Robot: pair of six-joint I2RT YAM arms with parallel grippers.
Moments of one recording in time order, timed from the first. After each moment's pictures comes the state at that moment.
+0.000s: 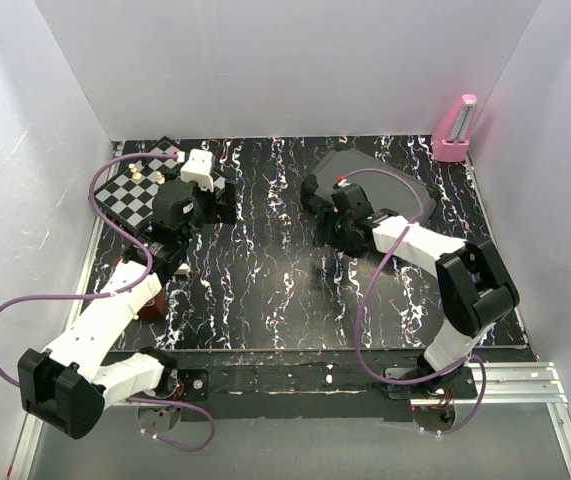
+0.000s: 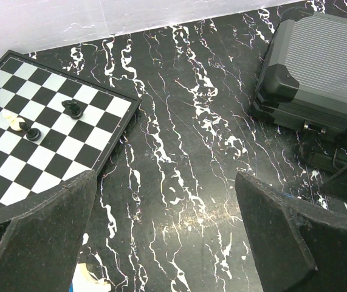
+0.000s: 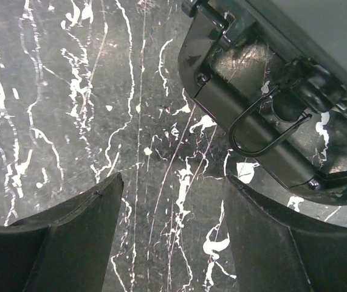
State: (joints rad) left arm -0.44 1.09 0.95 -0.12 -0.18 -0.03; right arm 0.57 1.66 1.07 -0.31 -0.01 0.53
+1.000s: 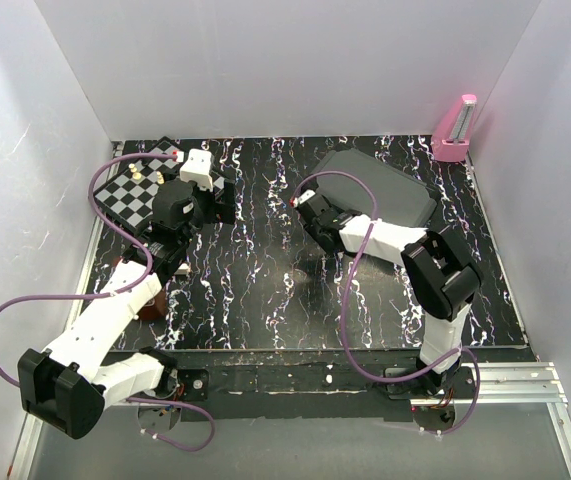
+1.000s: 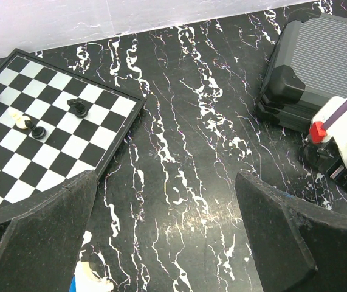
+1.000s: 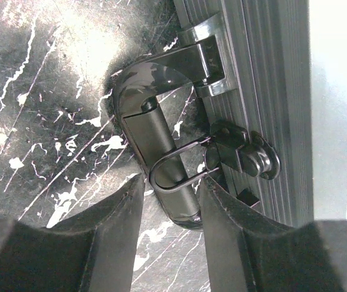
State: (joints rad) left arm -0.44 1.09 0.95 -0.12 -0.20 -0.03; right arm 0.72 1.86 1.22 -0.41 0.48 -0.12
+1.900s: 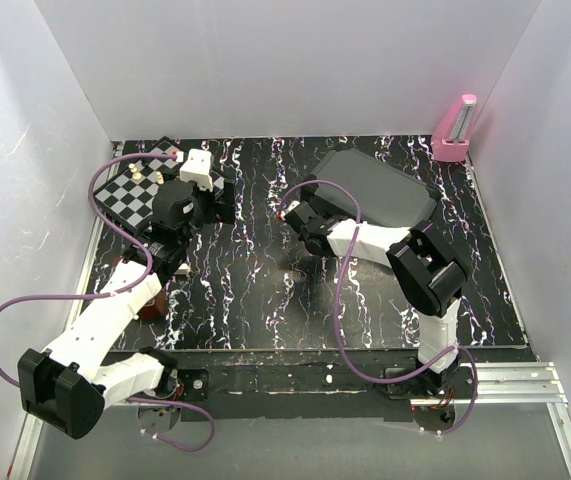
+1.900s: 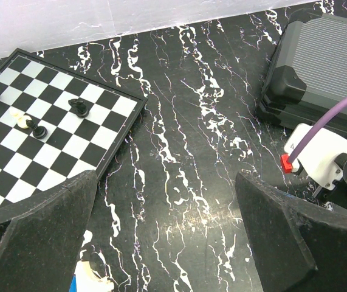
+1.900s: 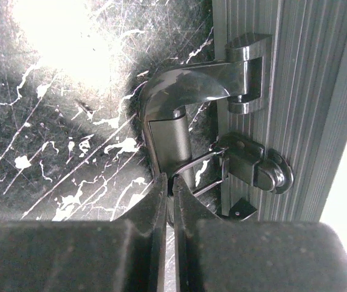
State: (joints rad) left arm -0.44 1.09 0.95 -0.12 -0.20 -0.03; right arm 0.78 1.93 1.25 -0.41 0.57 -0.28
